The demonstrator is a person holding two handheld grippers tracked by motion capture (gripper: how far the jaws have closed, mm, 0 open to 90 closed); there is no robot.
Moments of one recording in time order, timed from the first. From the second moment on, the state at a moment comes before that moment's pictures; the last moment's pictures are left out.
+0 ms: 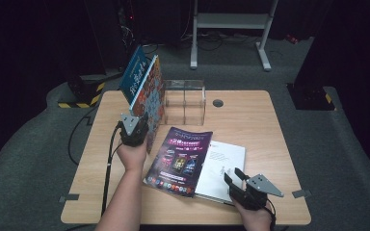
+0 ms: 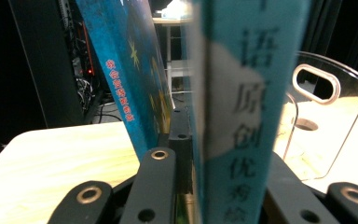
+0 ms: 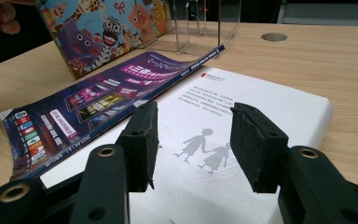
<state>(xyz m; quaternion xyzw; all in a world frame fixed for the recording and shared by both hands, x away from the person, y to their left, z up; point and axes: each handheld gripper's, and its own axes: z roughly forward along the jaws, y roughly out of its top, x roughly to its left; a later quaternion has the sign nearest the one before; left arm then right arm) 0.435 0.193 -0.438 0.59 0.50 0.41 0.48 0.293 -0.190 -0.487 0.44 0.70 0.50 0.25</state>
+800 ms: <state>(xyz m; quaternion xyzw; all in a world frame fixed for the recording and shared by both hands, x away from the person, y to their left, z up) 0.425 0.214 -0.418 0.60 0.48 0.44 0.47 0.294 -0.187 -0.489 0.44 0.70 0.50 0.25</state>
